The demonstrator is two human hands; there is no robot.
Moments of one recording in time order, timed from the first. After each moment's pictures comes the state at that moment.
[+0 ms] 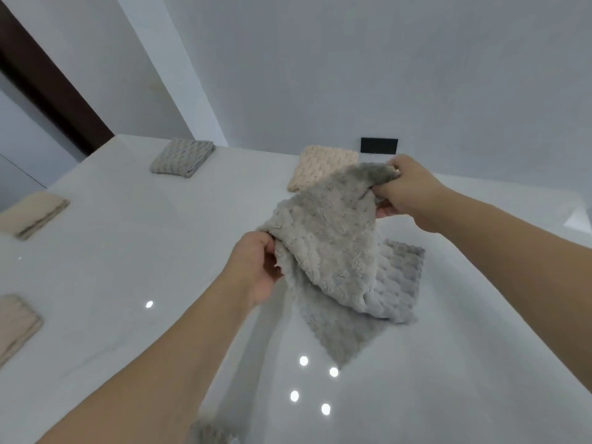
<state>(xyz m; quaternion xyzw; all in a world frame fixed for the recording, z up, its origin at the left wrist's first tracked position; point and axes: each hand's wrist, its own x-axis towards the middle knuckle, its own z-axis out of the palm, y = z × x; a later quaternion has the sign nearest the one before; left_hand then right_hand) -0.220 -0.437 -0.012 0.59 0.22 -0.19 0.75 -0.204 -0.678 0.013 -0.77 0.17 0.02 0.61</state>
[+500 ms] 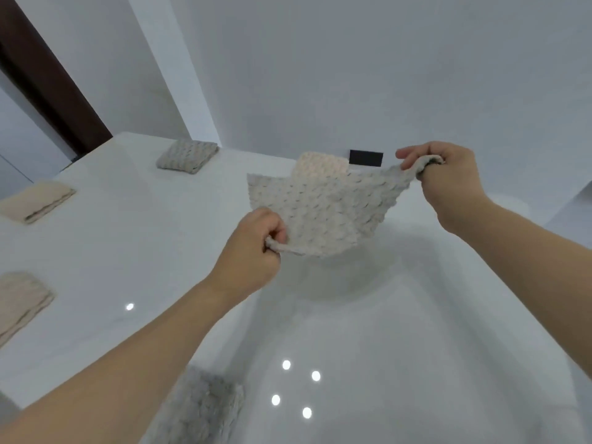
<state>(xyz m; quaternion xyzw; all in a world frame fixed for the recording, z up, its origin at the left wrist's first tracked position) -0.271 -0.397 0.021 0.86 -0.30 0.05 0.42 -0.284 -0.682 0.070 -0.76 0.15 -0.22 0.59</state>
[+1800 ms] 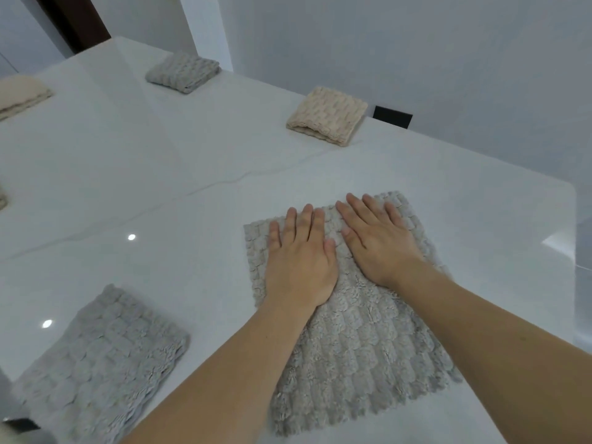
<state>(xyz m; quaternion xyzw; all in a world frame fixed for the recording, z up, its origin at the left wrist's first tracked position) -0.324 -0.509 -0.121 0.99 -0.10 0.00 0.13 -0.305 -0.667 -0.109 -0.99 -0.09 0.06 0.07</state>
